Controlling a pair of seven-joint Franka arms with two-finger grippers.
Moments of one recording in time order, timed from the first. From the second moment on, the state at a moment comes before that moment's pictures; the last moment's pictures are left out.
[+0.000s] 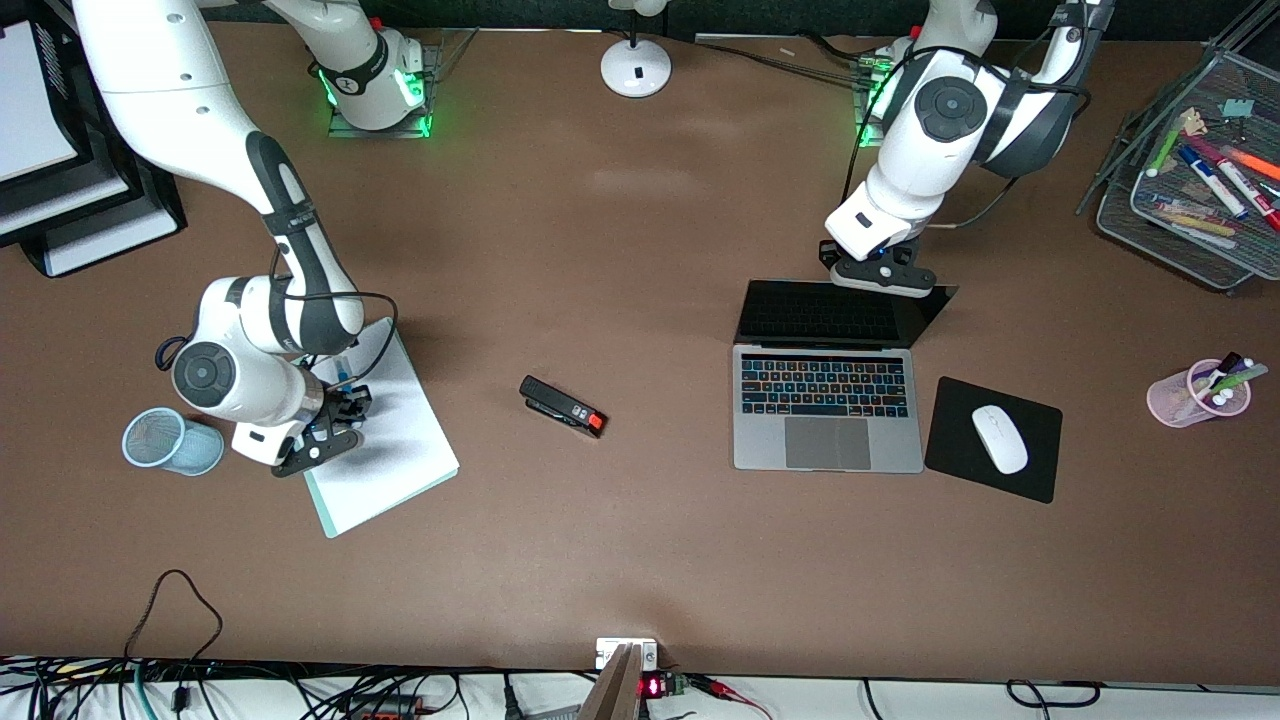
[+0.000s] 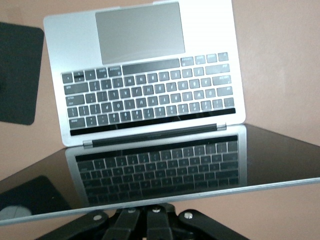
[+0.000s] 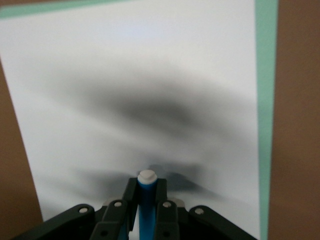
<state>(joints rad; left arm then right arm) -0.02 -0.04 -0.42 -2.39 0.00 2.45 -0.31 0.16 0.63 -0.08 -1.72 0.06 2.31 -0.37</state>
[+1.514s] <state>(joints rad) 0.07 0.35 -0.36 -2.10 0.23 2.63 -0.31 -0.06 0.30 -0.09 -1.77 0.36 2.30 -1.76</state>
